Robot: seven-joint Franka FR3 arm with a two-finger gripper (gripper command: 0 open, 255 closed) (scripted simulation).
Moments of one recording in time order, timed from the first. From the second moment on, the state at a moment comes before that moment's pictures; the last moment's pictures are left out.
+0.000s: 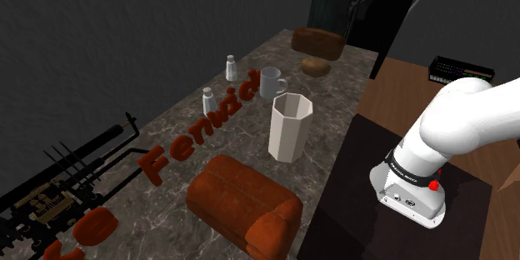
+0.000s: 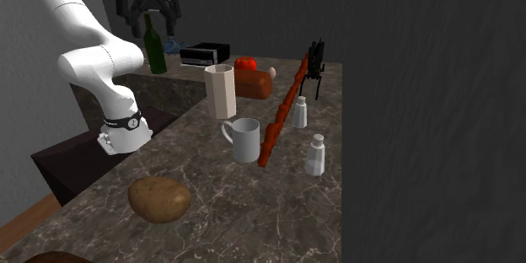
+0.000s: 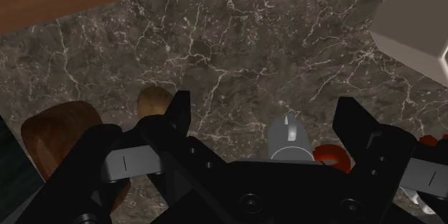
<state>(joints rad) -0.02 -0.75 0.05 -2.30 -0.05 1.54 0.03</state>
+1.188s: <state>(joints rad) 0.05 -0.30 0.24 -2.17 -0.04 1.89 0.17</state>
